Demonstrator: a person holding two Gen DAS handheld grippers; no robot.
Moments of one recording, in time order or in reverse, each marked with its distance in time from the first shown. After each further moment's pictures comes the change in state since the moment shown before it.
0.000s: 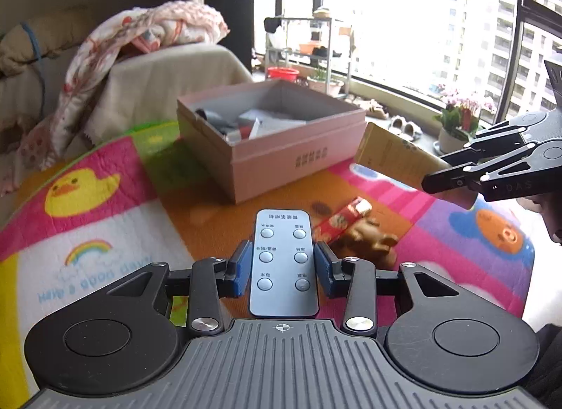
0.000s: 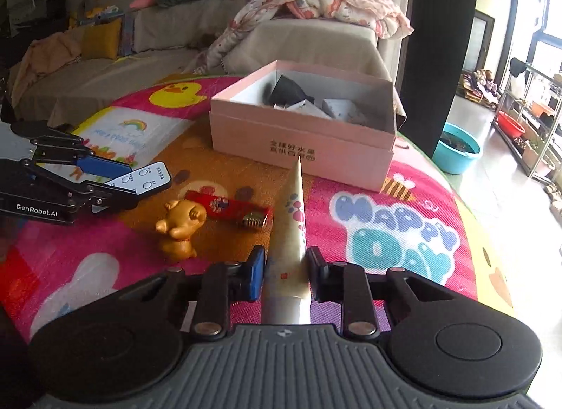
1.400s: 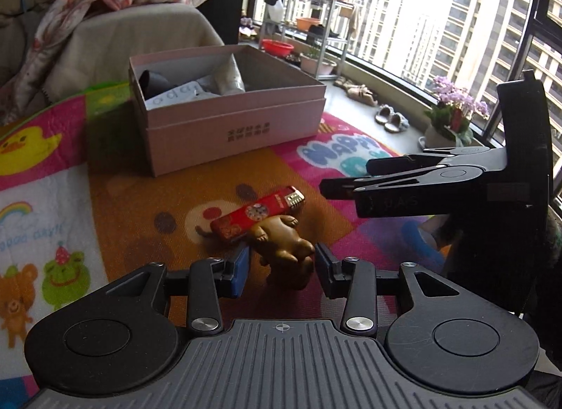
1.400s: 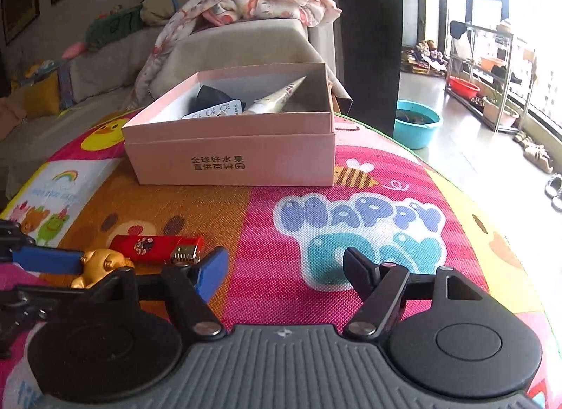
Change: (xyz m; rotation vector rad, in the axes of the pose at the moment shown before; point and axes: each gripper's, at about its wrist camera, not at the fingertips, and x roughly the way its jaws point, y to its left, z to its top) left arm 0.046 -0.048 0.000 -0.132 0.121 -0.066; right arm 0.057 -0.029 -0.019 0.235 -0.025 -0.097
